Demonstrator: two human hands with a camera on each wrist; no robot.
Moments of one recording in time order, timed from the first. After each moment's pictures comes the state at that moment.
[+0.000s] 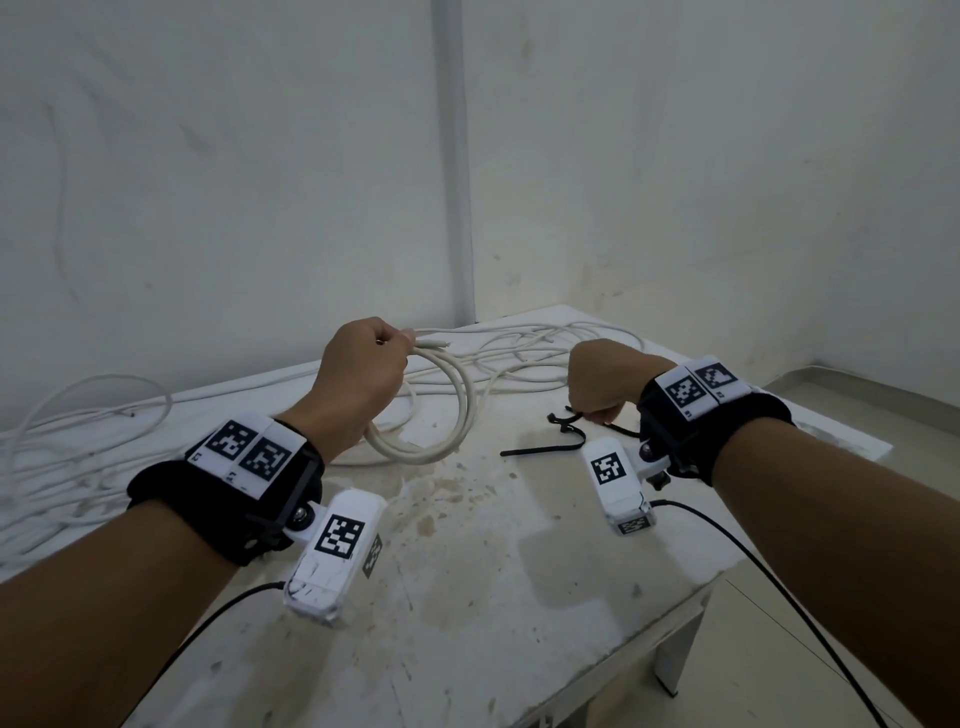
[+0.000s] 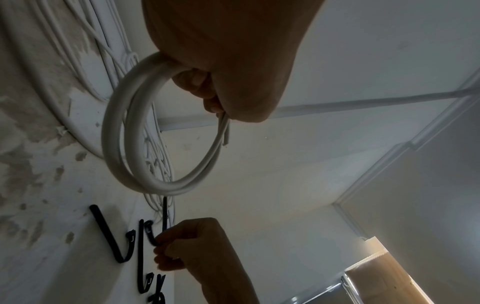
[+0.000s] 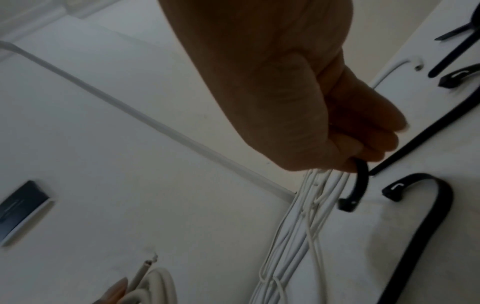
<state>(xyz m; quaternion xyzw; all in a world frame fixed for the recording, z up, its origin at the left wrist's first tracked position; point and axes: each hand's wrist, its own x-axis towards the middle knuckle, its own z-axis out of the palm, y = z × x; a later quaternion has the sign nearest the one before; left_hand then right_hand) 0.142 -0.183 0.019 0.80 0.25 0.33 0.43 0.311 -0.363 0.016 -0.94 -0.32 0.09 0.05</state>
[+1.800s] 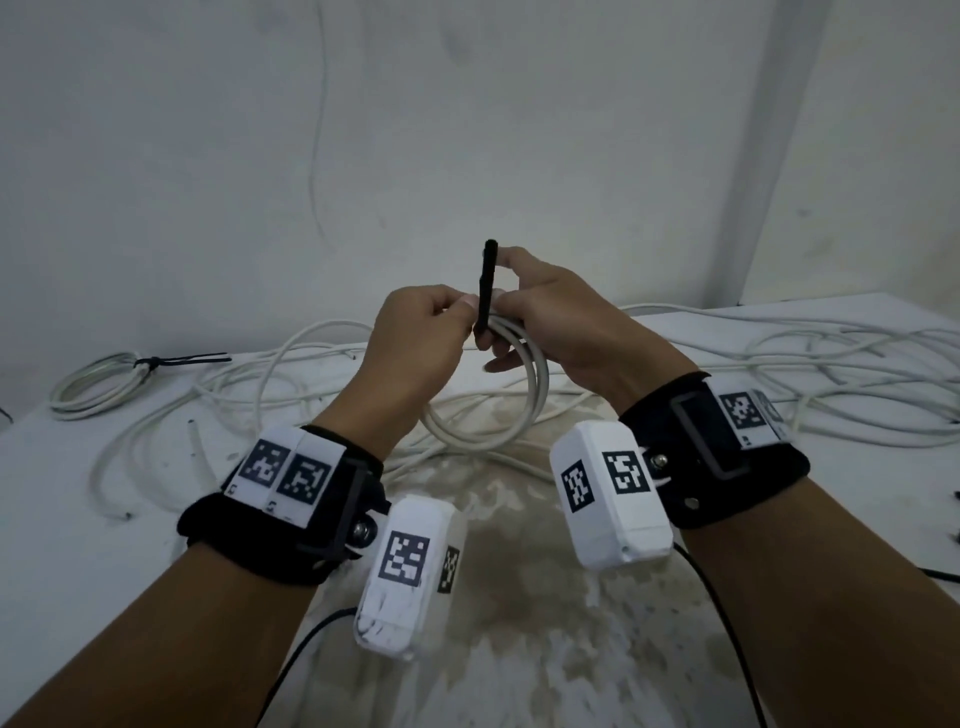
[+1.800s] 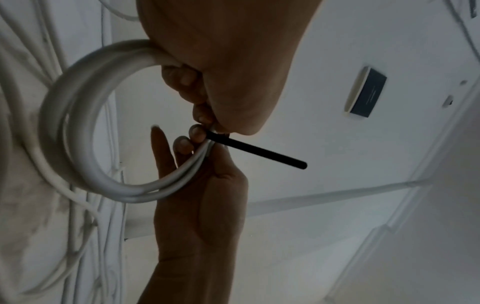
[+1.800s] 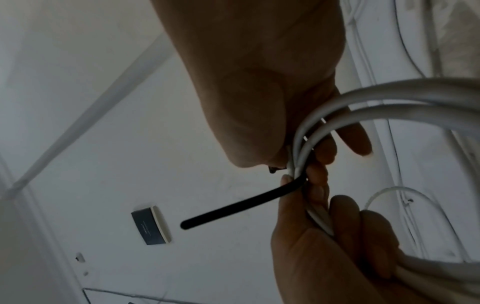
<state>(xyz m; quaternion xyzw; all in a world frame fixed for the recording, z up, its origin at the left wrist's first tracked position) 0.076 -0.021 0.007 0.76 0.32 0.40 0.40 0.199 -0.089 0.023 -0.61 -0.50 0.31 0.53</state>
